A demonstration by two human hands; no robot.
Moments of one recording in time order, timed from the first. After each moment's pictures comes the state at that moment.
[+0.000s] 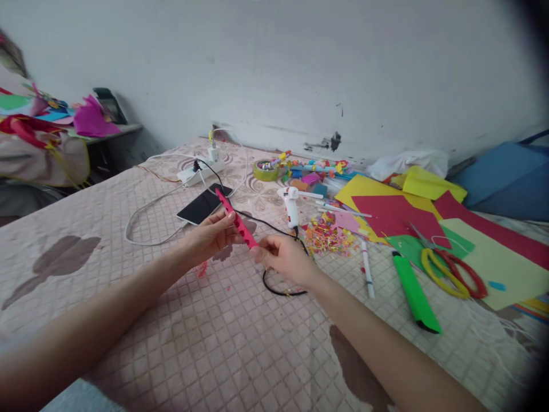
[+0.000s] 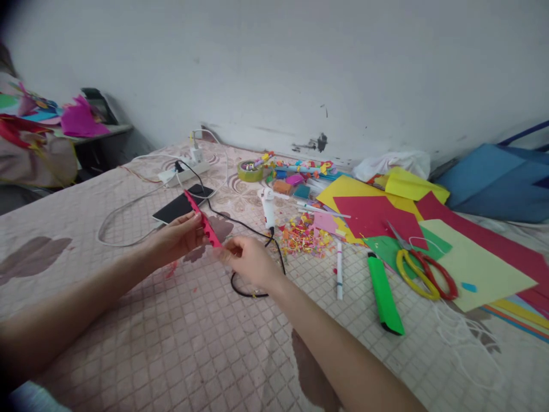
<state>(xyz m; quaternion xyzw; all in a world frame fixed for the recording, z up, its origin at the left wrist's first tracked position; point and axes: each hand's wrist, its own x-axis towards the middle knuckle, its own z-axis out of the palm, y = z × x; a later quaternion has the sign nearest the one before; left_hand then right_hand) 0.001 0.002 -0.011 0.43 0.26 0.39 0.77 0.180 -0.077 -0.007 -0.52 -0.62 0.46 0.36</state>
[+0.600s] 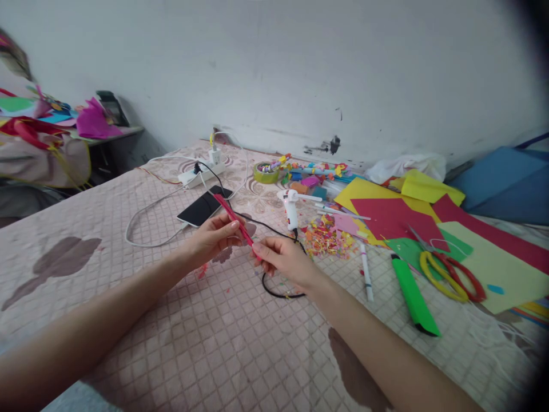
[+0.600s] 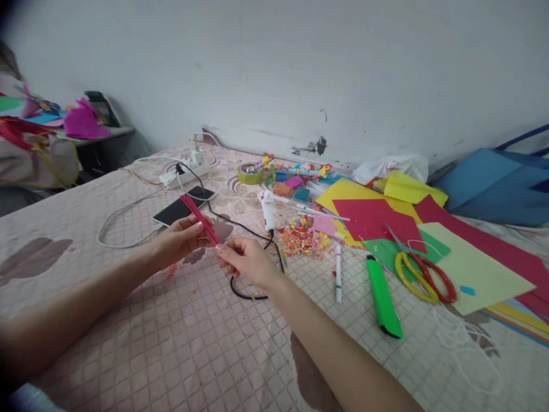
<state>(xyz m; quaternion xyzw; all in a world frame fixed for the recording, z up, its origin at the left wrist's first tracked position) 0.001 0.001 -0.014 0.50 0.23 0.37 0.74 0.179 -0.077 -0.005 -0.46 -0.51 0.61 0.40</state>
